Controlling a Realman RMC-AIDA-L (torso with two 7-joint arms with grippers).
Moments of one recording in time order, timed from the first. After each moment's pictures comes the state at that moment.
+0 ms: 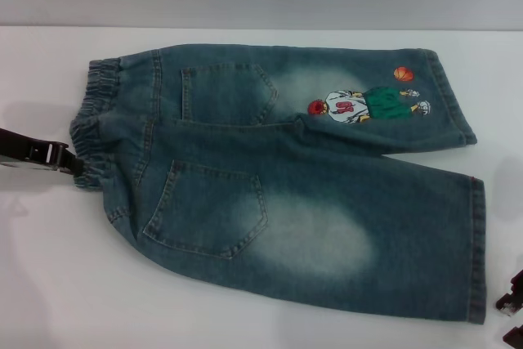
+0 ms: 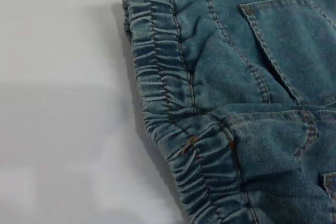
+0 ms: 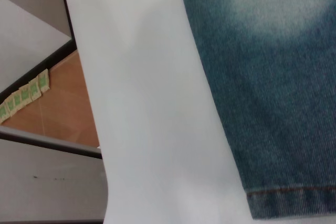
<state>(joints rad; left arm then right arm) -0.67 -1.92 0.79 0.73 2.55 1.36 -2.39 0.75 1.83 -1.07 -0.47 -2.51 -1.74 1.69</state>
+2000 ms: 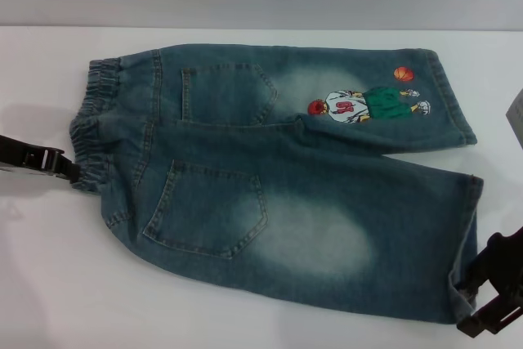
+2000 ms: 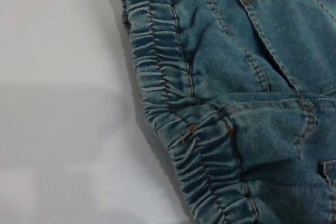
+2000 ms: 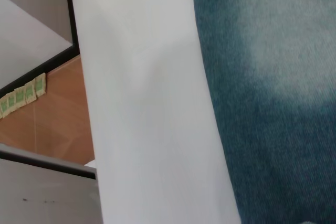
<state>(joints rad) -0.65 -1.91 0.79 0.74 2.55 1.38 -2.36 0.75 1.93 -1.05 -0.62 -2.53 -1.76 1.72</state>
